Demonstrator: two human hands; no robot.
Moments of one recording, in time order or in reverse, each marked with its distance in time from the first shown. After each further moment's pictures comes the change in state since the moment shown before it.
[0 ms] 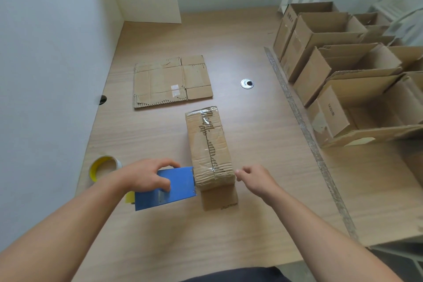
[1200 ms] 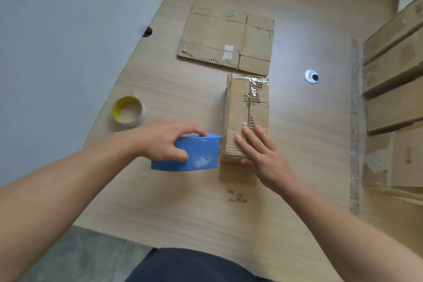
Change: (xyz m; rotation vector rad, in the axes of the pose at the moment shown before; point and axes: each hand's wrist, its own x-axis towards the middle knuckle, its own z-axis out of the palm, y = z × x) left_hand 0.005 -0.029 0.011 -0.118 0.173 0.119; right_hand 0.082 -0.008 0.009 -0.802 0.087 -1.168
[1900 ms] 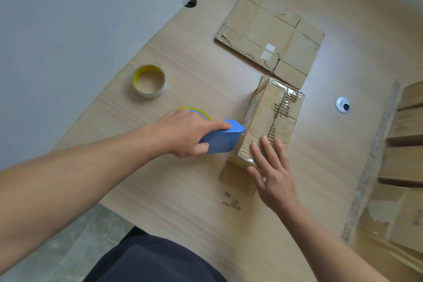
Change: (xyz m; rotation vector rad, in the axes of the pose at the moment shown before) left_hand 0.016 -0.006 0.042 0.270 0.414 -0.002; right_hand 0.003 -0.007 0.001 0.093 -0.037 0.104
